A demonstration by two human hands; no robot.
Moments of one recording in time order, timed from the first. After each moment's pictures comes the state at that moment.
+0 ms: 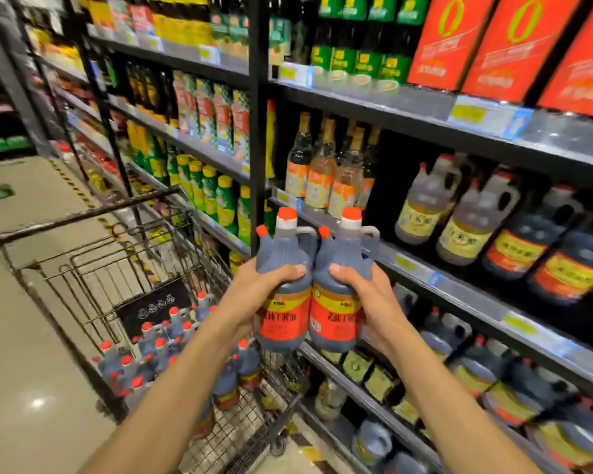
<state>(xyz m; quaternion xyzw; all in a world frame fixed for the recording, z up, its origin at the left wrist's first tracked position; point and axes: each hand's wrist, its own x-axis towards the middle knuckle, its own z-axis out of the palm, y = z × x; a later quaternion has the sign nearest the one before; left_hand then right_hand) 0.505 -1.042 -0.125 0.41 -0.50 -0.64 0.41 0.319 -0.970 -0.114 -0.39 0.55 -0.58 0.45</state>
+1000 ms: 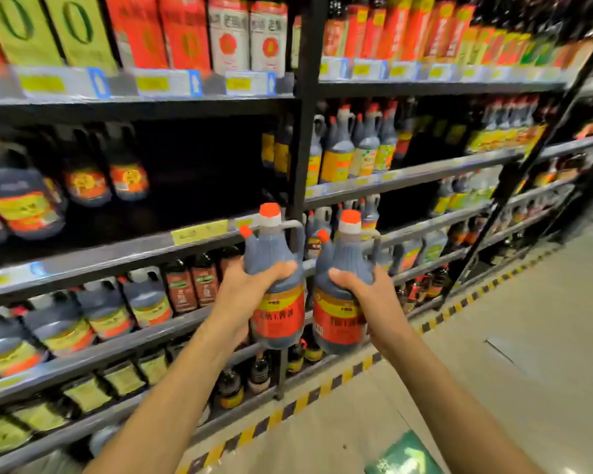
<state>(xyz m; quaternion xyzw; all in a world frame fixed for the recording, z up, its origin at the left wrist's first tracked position) 0.140 -0.518 -0.103 0.10 -0.66 -0.75 0.04 0.128 -0.317 -0.113 0.00 0.69 -0.72 0.01</state>
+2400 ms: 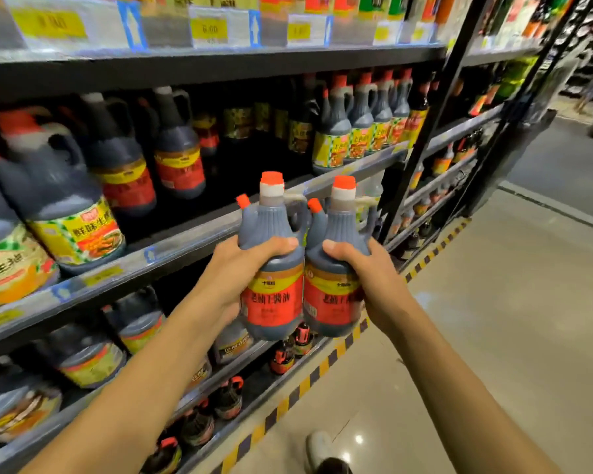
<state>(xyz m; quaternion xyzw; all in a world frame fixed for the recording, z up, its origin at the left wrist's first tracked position) -0.330 -0.013 -0.073 0.02 -0.66 -0.74 -0.12 -0.300 0.186 -0.088 0.05 0.69 -0.72 -0.03</state>
